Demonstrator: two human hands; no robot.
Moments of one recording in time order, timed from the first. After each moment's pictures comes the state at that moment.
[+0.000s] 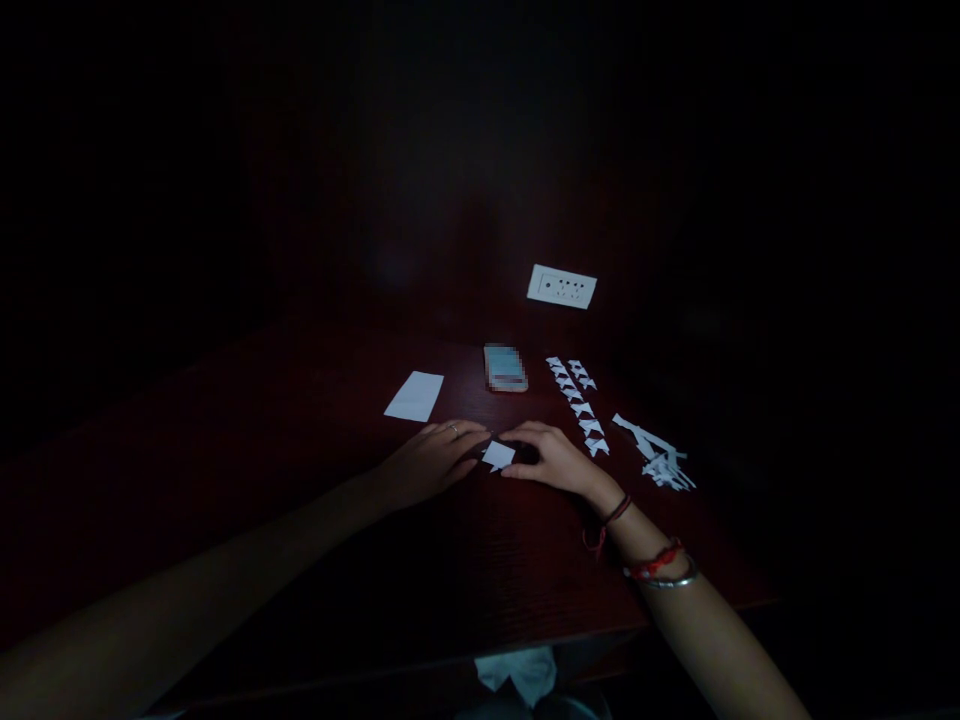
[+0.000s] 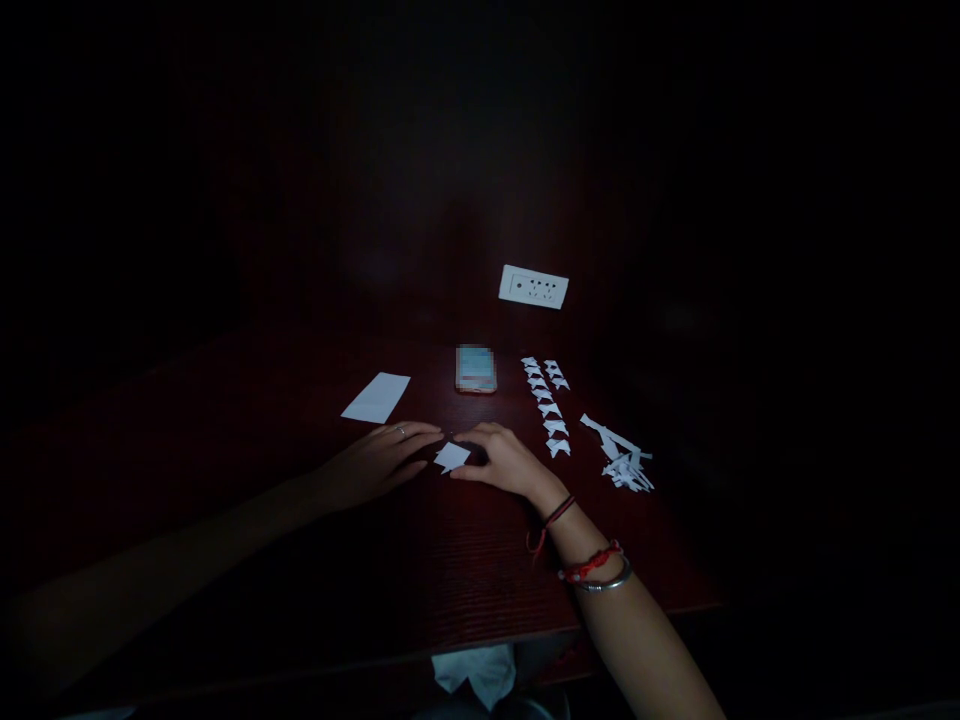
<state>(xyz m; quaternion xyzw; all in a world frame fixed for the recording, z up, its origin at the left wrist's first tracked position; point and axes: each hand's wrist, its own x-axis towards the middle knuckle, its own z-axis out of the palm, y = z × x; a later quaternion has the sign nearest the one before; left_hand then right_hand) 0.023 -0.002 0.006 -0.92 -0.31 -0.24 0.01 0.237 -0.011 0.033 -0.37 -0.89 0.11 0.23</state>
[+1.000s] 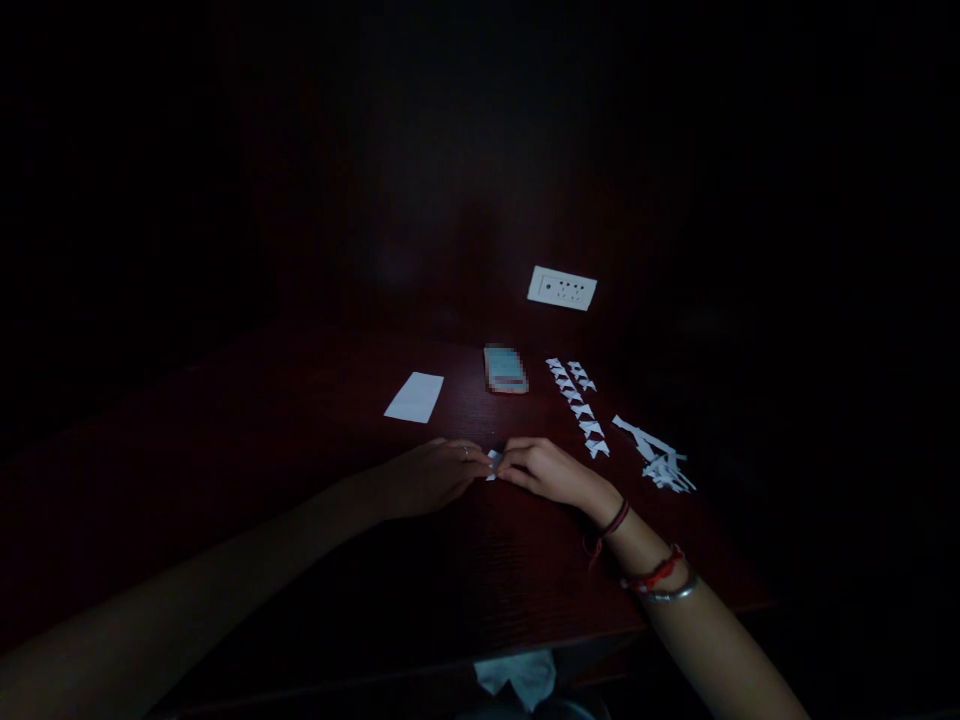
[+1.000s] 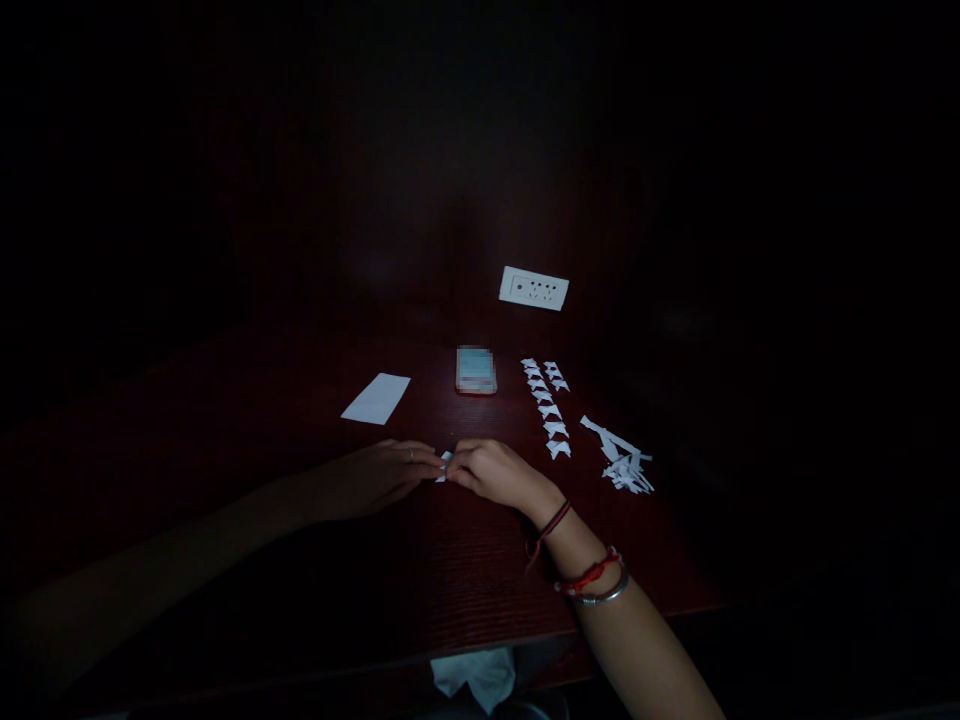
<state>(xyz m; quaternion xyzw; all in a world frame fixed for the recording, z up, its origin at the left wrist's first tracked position) 0.019 -0.003 0.008 -0.96 -0.22 -0.15 -0.02 0.227 -0.016 0.037 -0.30 -0.94 0.08 0.14</state>
